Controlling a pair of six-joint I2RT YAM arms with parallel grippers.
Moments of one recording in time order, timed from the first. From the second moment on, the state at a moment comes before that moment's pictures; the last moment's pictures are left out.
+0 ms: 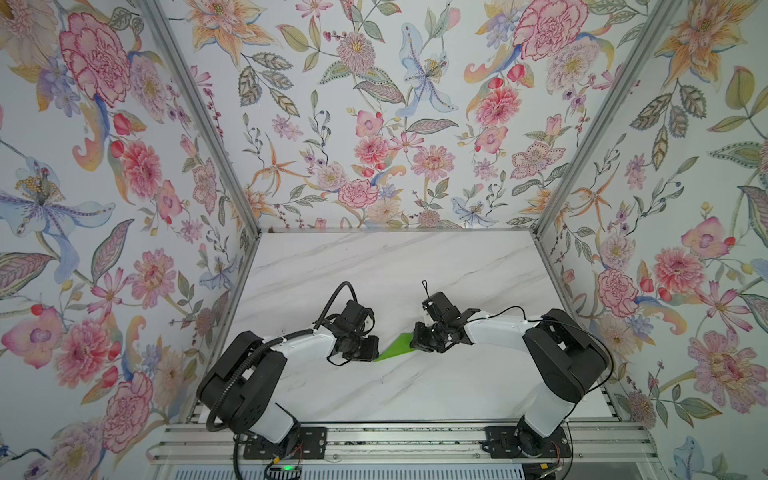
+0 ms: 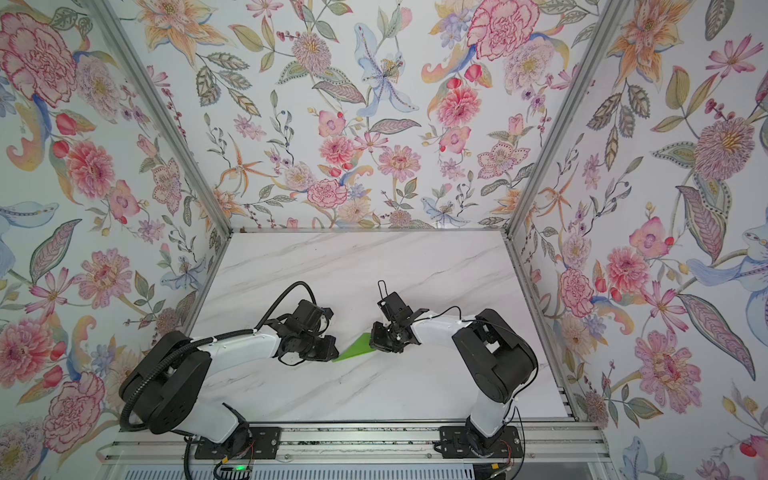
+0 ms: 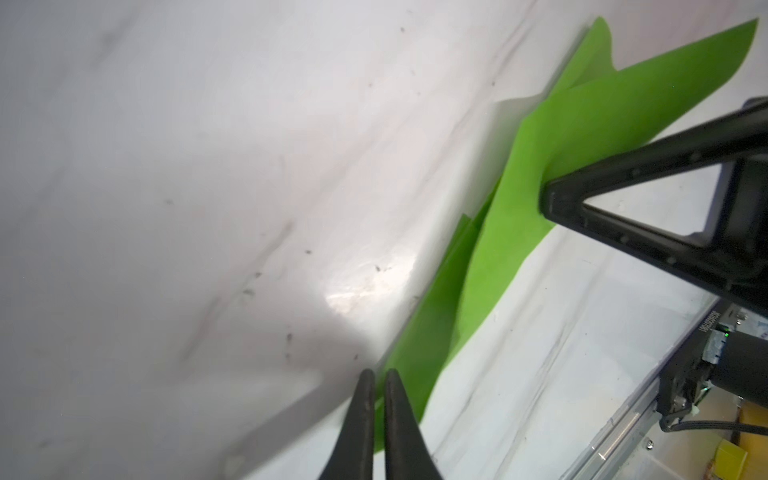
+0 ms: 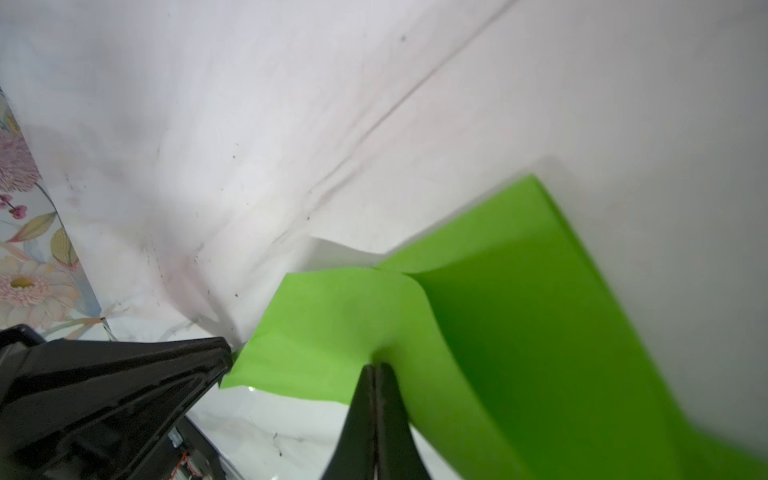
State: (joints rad) left arm -0.60 1.51 0.71 -0.34 0.33 -0.46; right arm 0.71 1.73 0.85 -0.19 -0.34 0.89
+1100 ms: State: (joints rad) left arm -0.75 1.69 0.86 -0.28 0.23 -0.57; right arm 0.75 1.71 0.80 -0.07 -0.26 1.04
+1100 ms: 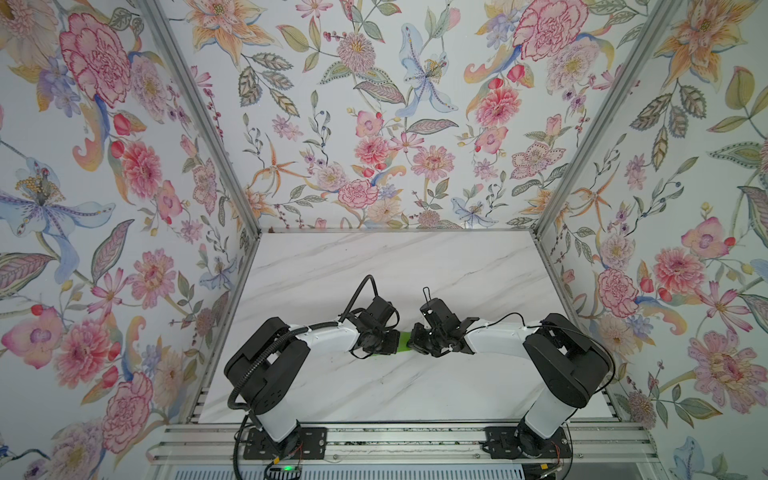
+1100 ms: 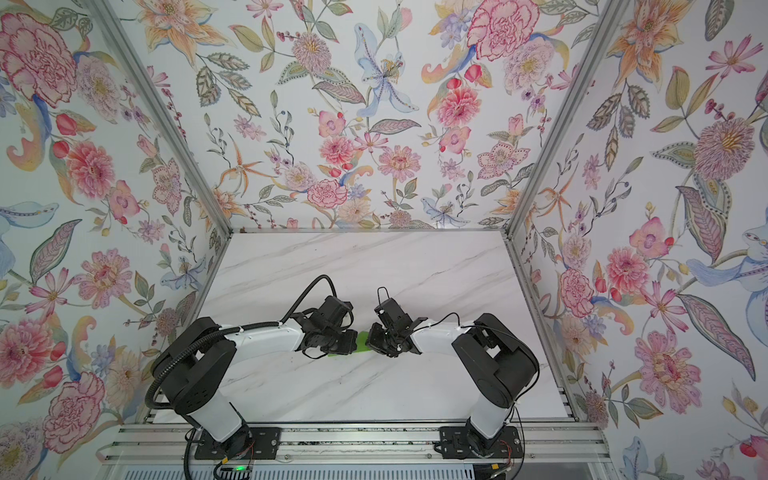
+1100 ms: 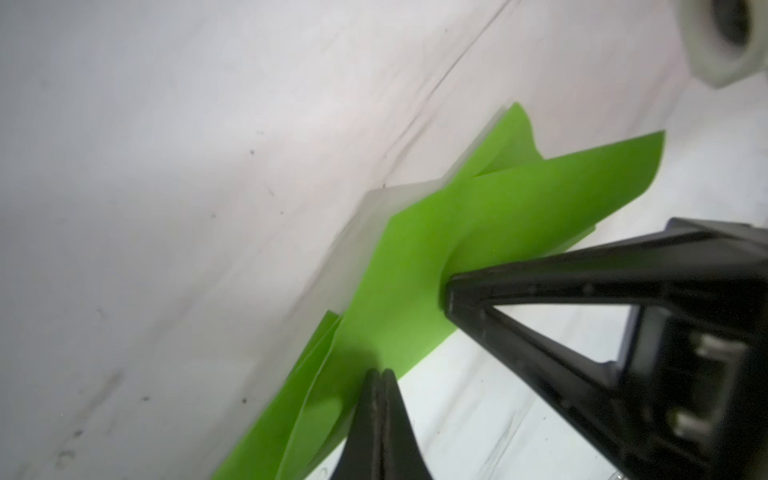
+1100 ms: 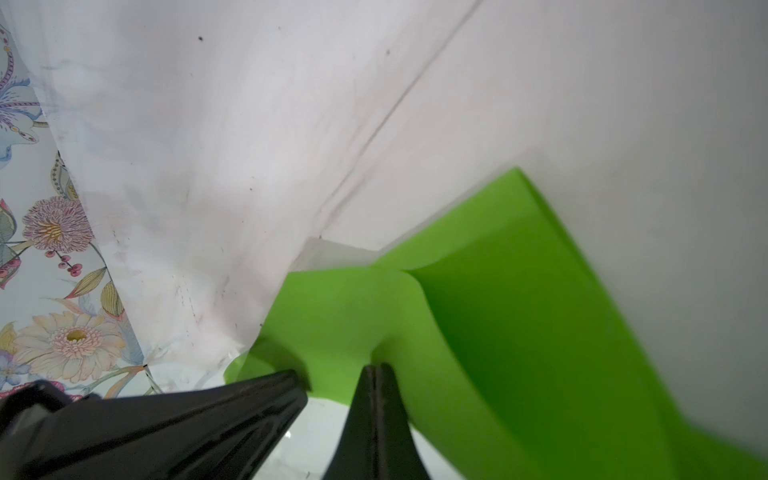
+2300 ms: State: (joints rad) left arm -0.69 1.61 0.72 -0.18 0.29 -0.55; right arm 0.74 1.82 0.91 -0.14 -0.49 0.86
